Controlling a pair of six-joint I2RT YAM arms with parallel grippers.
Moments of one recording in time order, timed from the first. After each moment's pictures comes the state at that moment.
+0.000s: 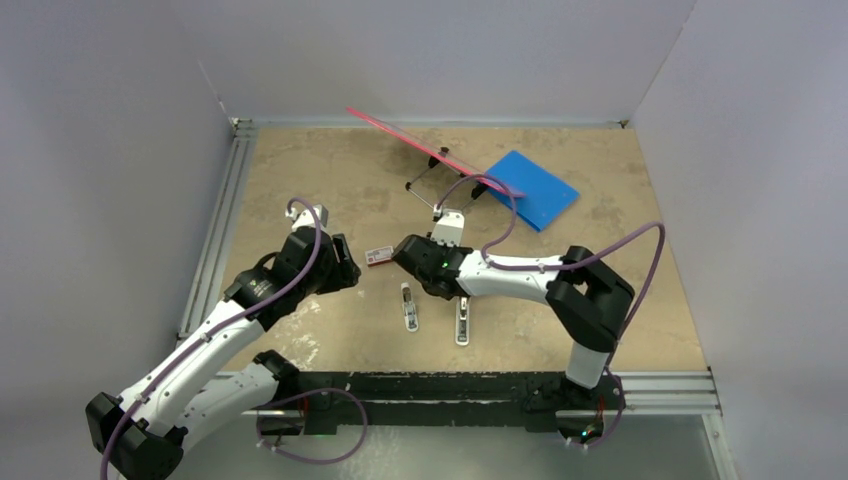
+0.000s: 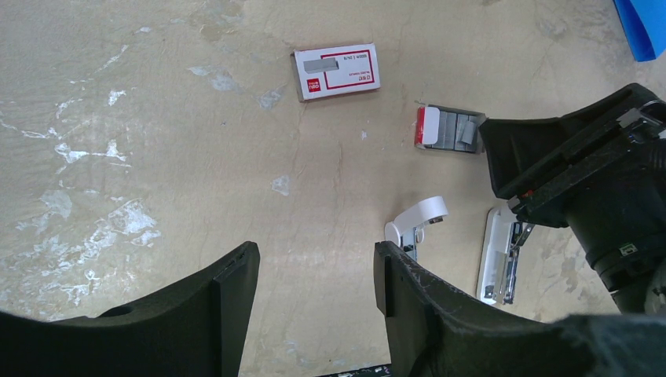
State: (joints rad) left arm -0.60 0.84 0.77 -0.70 -0.21 -0.70; right arm 1.02 1.78 1.13 -0.42 0.75 1.03
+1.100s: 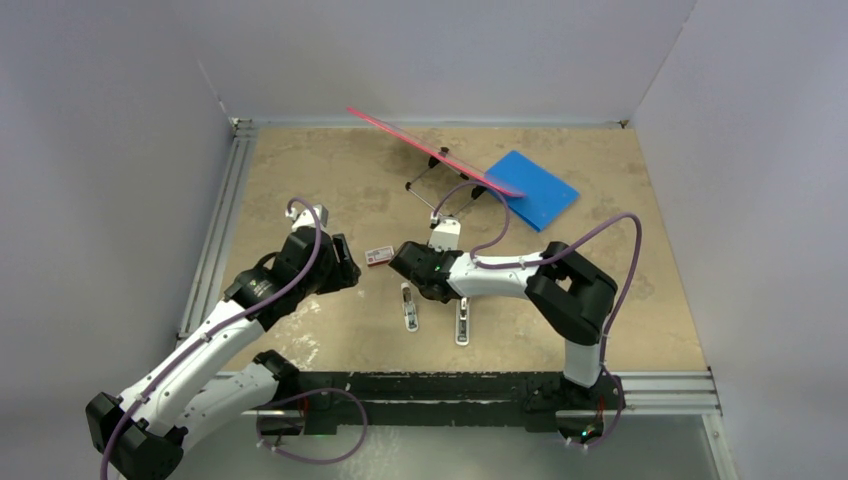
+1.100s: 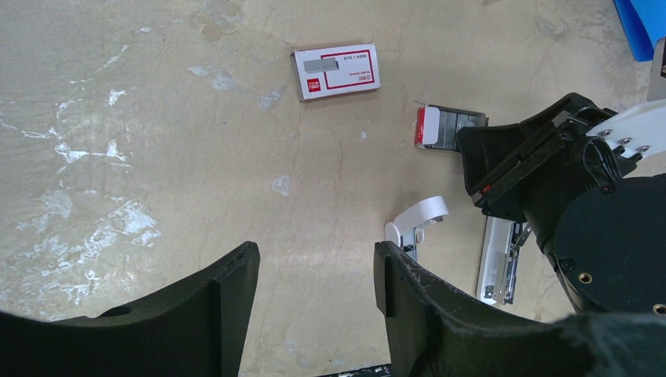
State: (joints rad) left arm -0.60 0.84 0.77 -0.70 -0.21 -0.70; right arm 1.02 1.87 1.13 -0.41 0.73 1.06
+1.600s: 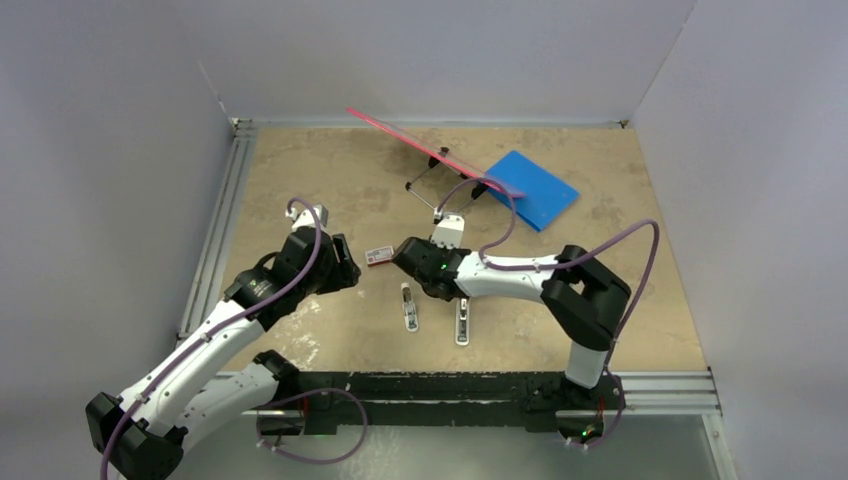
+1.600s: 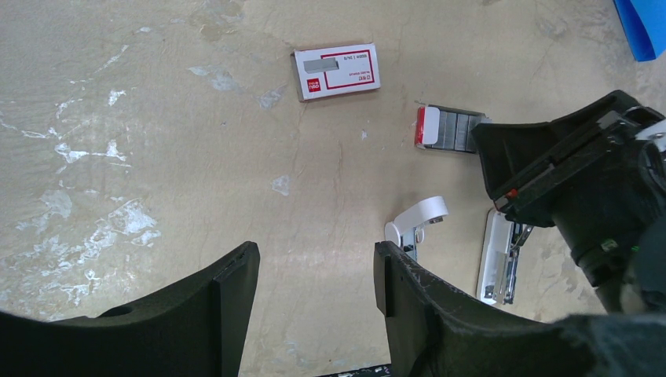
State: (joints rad) left arm -0.60 0.84 0.77 -0.70 -0.21 -0.70; right arm 1.02 1.82 1.12 -0.41 0.73 1.06
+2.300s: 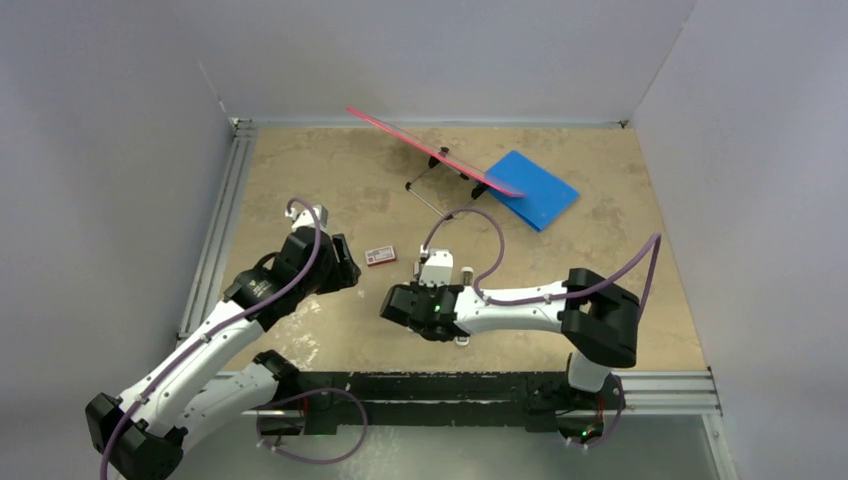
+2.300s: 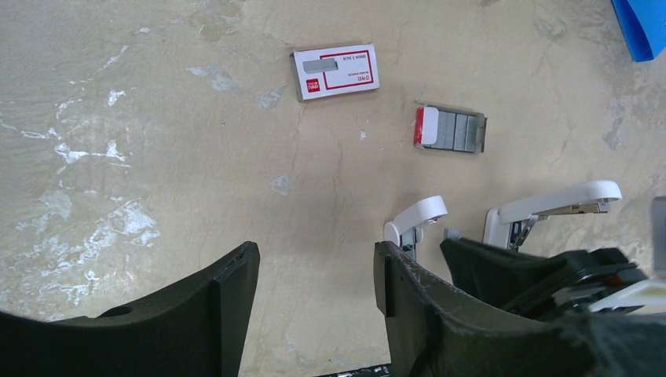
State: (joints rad) left arm -0.60 0.84 0.77 -0.70 -0.21 -0.70; right arm 1.25 1.71 1.08 -0.58 0.71 1.21
